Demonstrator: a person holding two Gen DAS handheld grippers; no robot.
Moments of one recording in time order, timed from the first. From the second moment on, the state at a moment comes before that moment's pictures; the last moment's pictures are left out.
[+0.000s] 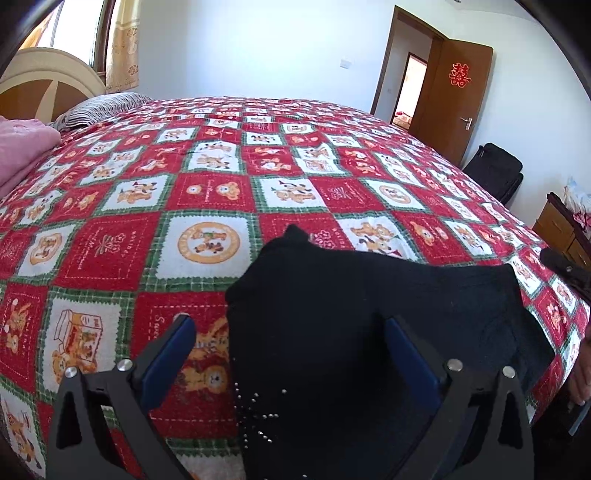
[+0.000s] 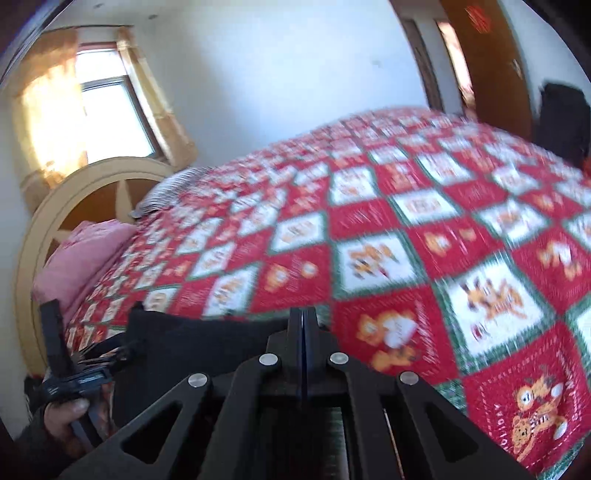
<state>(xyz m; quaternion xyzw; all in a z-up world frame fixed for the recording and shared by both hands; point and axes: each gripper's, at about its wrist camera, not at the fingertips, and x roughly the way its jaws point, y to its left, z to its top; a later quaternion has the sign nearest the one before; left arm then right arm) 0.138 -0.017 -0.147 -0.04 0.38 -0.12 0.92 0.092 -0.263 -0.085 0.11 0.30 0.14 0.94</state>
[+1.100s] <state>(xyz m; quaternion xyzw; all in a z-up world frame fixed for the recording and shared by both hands) 0.126 0.024 -0.161 -0.10 0.38 -0.15 0.91 0.085 -0.275 -0.134 0.15 0.41 0.15 0.89</state>
